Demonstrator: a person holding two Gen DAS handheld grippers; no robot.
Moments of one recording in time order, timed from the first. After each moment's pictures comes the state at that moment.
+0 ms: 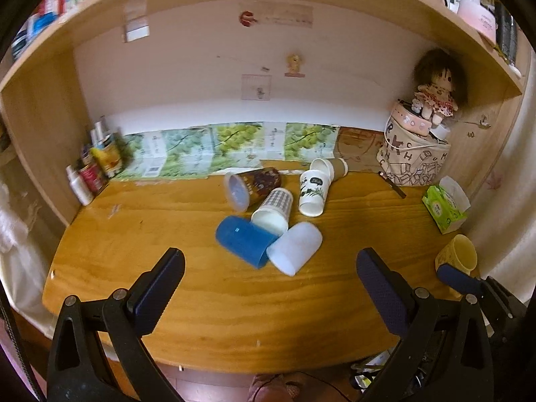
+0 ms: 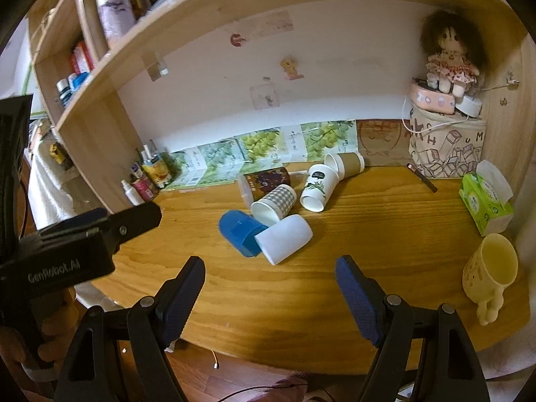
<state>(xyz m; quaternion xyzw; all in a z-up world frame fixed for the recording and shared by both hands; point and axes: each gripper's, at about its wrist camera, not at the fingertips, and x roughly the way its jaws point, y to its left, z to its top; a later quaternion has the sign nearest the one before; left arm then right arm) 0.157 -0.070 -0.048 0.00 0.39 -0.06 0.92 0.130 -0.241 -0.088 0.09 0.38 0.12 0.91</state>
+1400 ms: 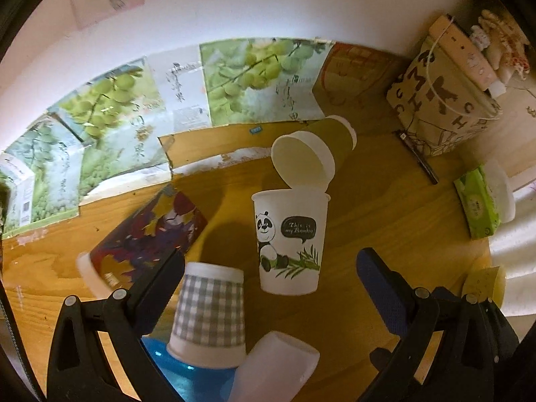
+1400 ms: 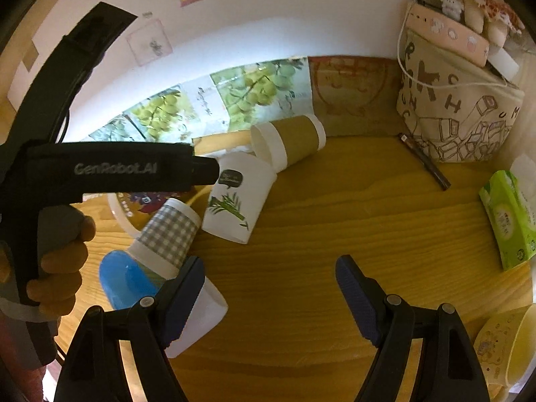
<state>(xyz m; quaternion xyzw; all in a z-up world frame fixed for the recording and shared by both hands) 0.447 -0.162 -0.187 0.04 0.59 -0.17 0.79 0.344 -0.272 -0.189 0.09 0.50 0.02 0.86</state>
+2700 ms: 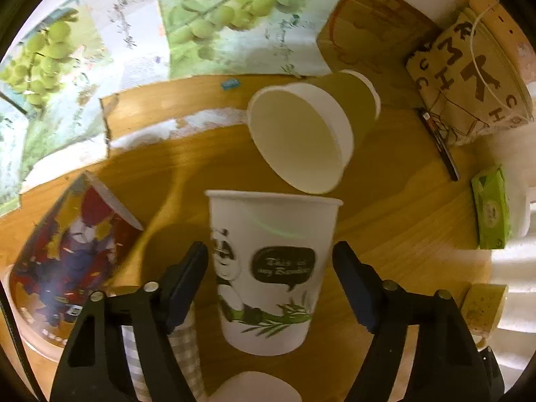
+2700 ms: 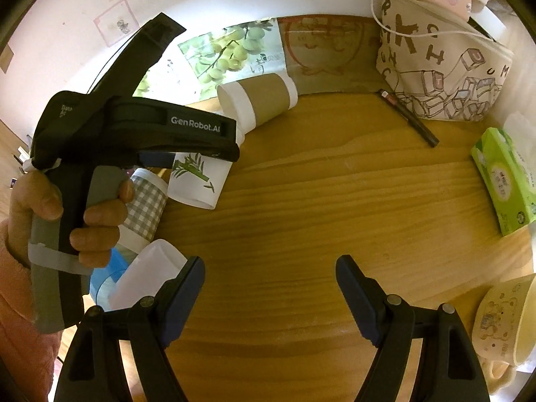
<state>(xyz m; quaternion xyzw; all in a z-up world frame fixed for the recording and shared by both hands) 0.479 -0.198 -0.263 0.01 0.66 -0.18 0.73 0.336 -0.285 -0.210 0.10 0.55 -0.01 0.83</state>
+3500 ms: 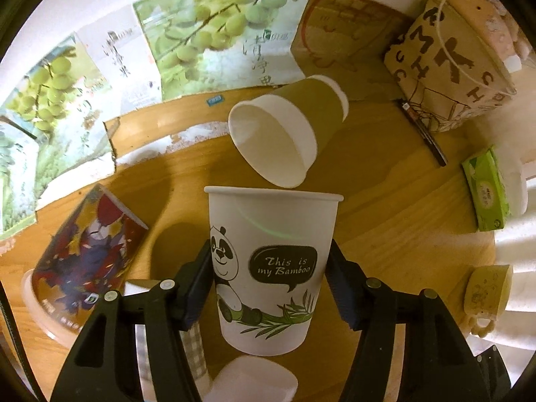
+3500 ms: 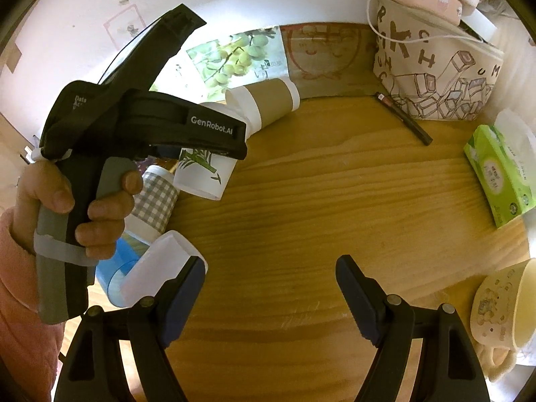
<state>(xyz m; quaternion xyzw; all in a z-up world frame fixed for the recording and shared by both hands) 0.459 -0.207 -0.231 0.06 0.63 -0.19 0.75 0.314 -0.280 -0.195 0.10 0.54 0.00 0.84</state>
